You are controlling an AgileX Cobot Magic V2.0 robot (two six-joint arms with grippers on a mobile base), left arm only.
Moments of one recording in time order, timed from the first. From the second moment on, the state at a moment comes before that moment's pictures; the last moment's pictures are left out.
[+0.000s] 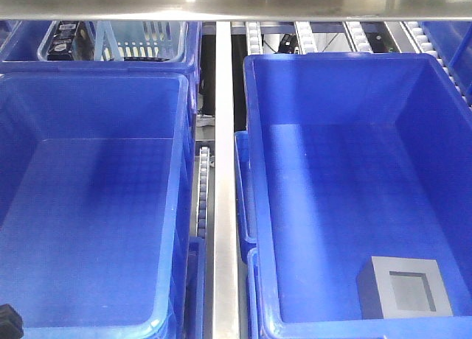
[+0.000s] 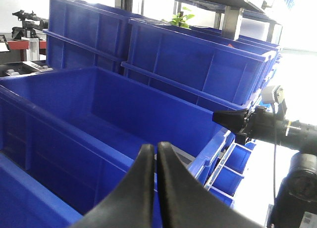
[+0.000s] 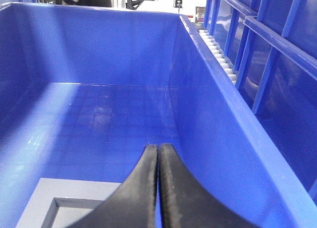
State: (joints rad) arm -1.07 0.22 -0.33 0.59 0.18 -0.72
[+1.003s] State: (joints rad) arm -0.82 0.13 -0.33 0.01 0.24 0.03
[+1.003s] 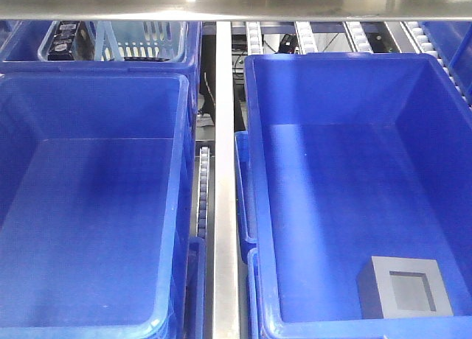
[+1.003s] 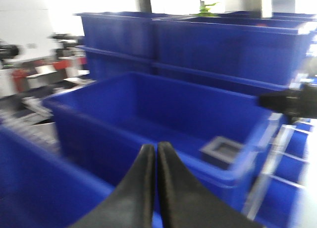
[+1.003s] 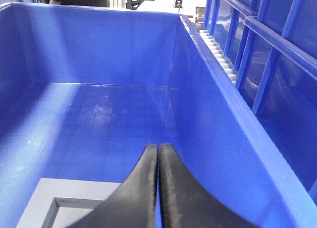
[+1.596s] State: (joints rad) arm 0.03 -0.01 -0.33 0.03 0.39 0.06
